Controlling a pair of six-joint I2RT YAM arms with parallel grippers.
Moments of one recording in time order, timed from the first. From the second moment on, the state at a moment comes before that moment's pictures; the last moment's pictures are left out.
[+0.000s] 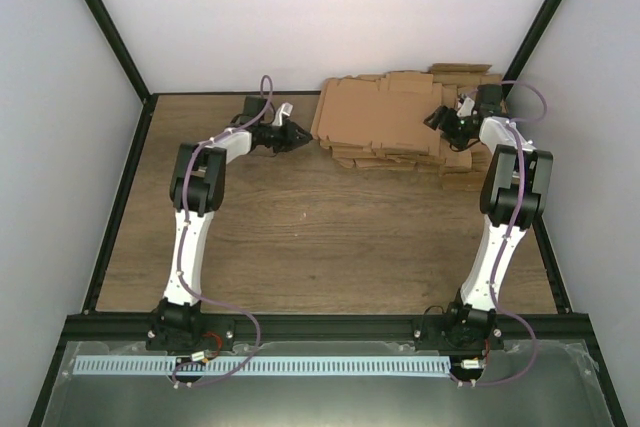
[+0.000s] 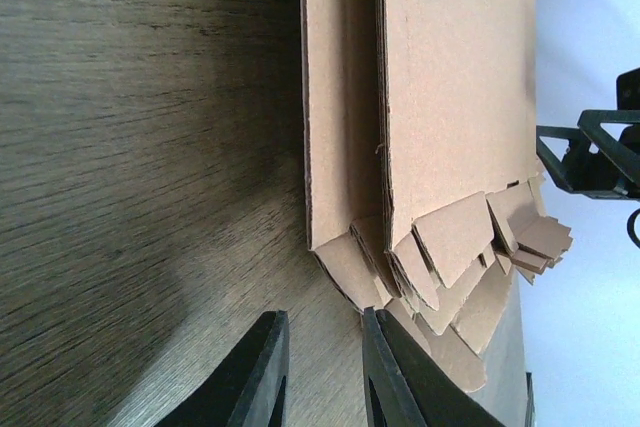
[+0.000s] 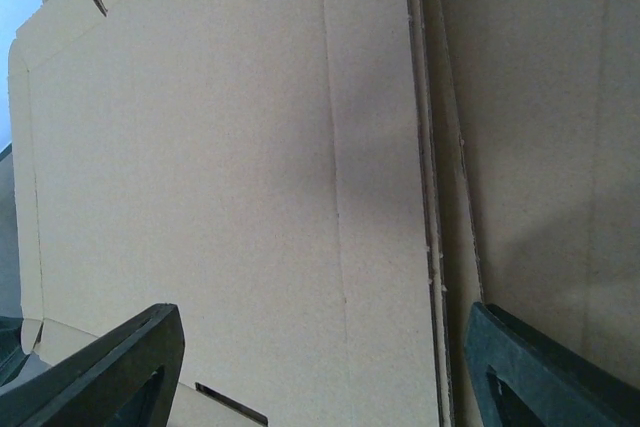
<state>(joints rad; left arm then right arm) -0.22 2.50 1.85 -0.12 0.90 -0.59 -0.19 2.15 1.65 -0.44 -0.54 0.35</state>
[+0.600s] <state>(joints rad) -0.25 2.54 1.91 -0.16 0.91 -0.58 -0.18 2.15 1.63 -0.42 -0.65 0.36</state>
